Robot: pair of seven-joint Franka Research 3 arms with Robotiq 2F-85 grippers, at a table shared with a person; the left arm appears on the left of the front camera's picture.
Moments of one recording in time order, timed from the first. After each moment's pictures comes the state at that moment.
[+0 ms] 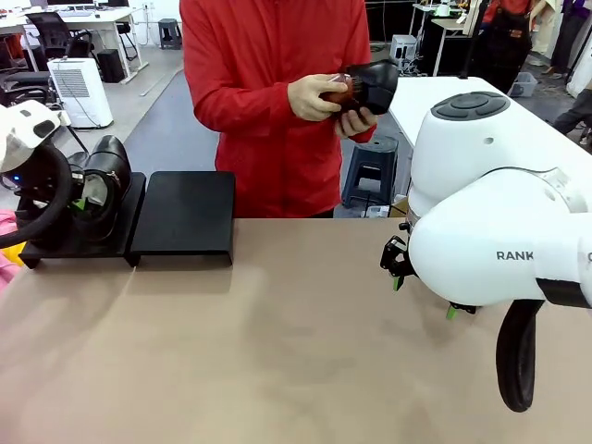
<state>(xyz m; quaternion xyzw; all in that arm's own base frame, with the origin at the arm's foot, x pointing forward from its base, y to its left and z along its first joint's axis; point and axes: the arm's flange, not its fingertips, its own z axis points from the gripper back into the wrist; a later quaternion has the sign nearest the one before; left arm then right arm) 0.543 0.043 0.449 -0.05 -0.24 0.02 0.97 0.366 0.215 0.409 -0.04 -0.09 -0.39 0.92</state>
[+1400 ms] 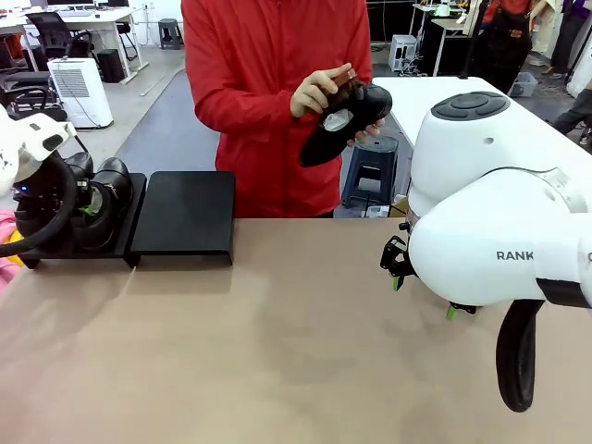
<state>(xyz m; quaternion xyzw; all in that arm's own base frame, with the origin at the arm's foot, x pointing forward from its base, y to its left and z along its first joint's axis) 0.553 0.047 0.426 -0.03 -0.25 0.02 0.97 0.366 0.215 0.409 -0.04 -0.09 -0.39 0.92</state>
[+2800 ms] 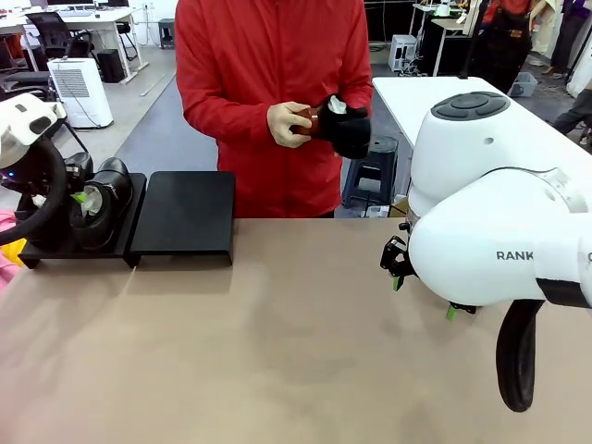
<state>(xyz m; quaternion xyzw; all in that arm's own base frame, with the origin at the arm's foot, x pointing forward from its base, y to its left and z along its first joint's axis) 0.531 0.040 0.463 -0.03 -0.26 0.02 0.96 0.366 0.215 0.409 -0.04 -0.09 -0.39 0.92</state>
